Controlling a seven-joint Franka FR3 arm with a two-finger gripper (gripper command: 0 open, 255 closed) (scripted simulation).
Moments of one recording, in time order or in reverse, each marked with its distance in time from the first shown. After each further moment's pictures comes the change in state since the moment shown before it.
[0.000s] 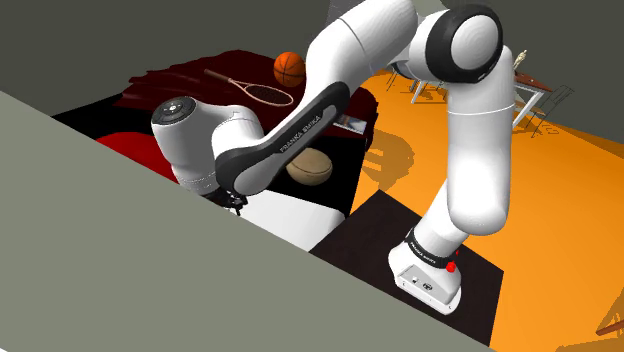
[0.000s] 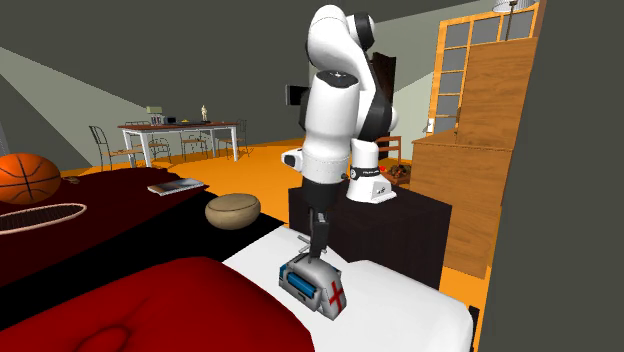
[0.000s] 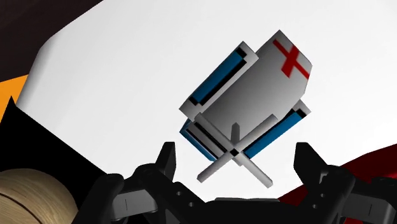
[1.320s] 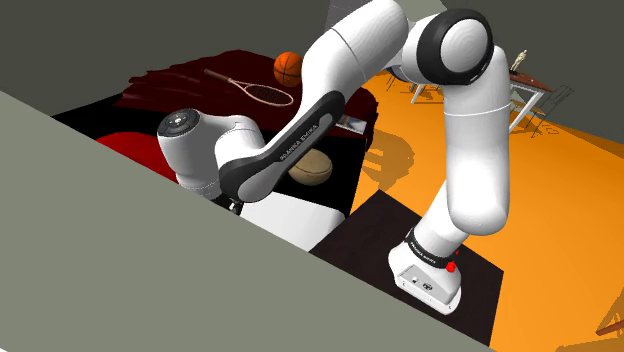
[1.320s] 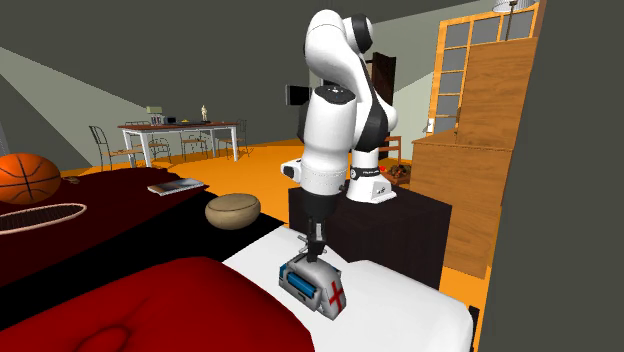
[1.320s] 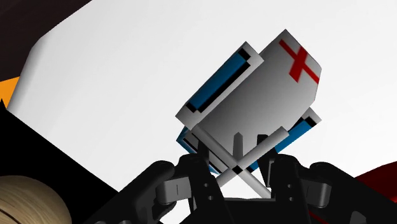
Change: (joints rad) arm 0.006 0.033 -0.021 -0.015 -0.031 0.042 0.019
